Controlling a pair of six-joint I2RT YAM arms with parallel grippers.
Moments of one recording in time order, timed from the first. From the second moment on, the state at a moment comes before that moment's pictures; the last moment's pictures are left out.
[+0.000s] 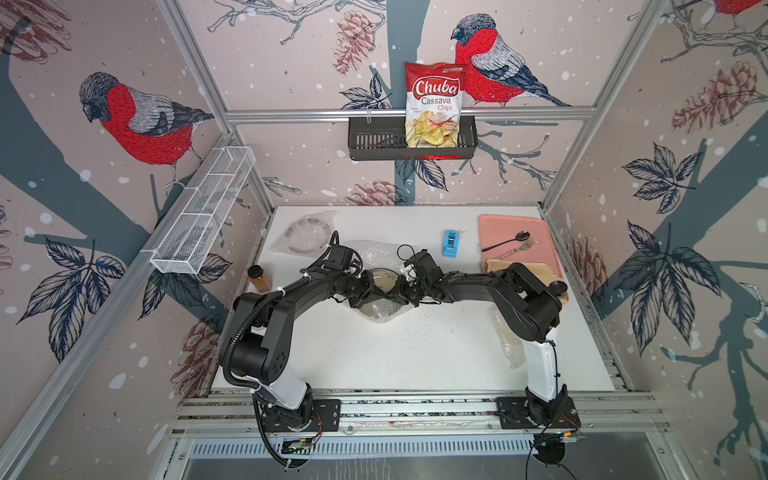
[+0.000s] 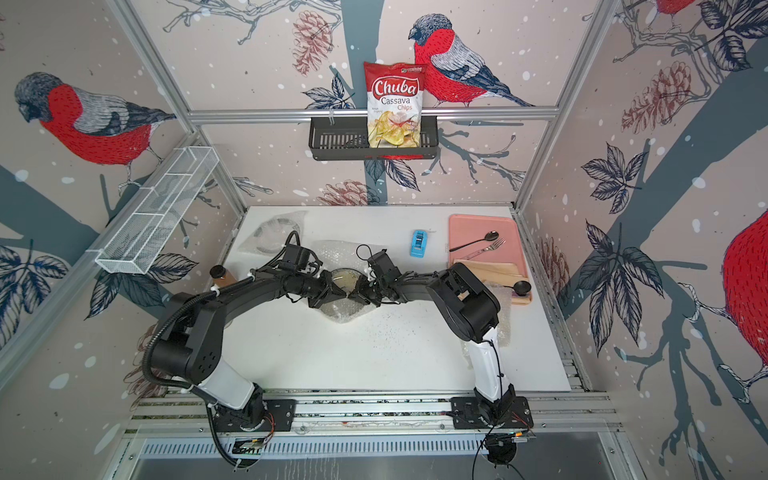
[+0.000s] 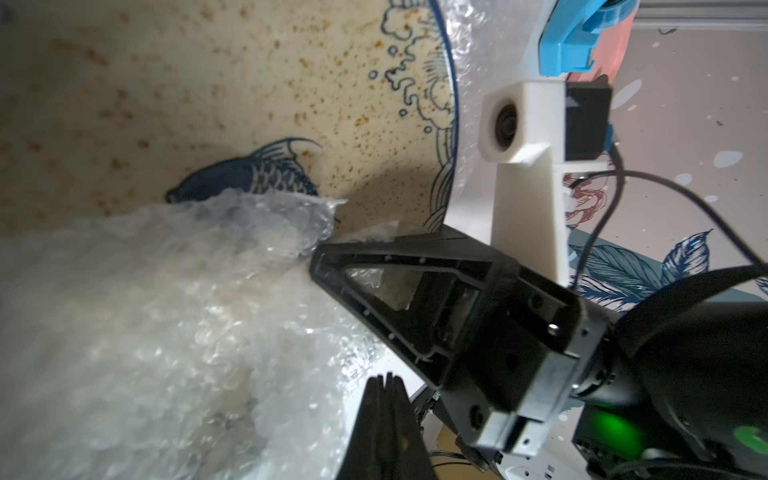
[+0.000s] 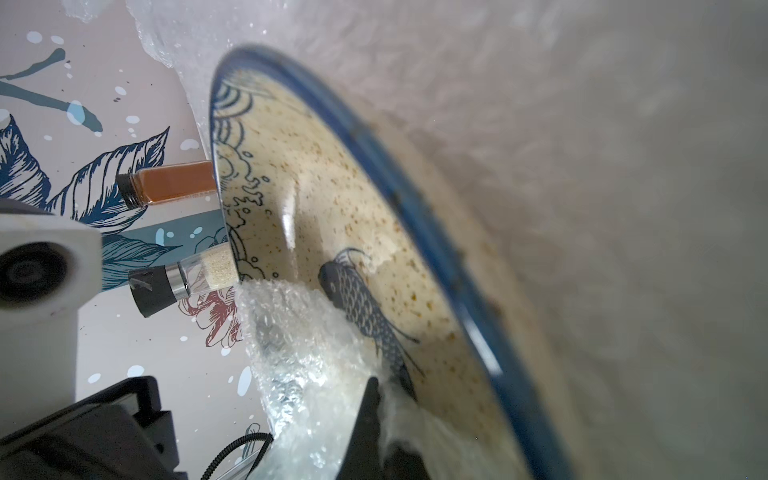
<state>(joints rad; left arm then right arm) -0.29 1.62 0.91 -0.37 0.73 -0.83 0.76 2.07 1.17 0.12 -0.56 1.05</state>
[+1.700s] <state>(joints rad) -0.25 1.72 0.85 -0.35 0.65 -0.82 0.46 2.29 1.43 0.32 -0.59 0.84</state>
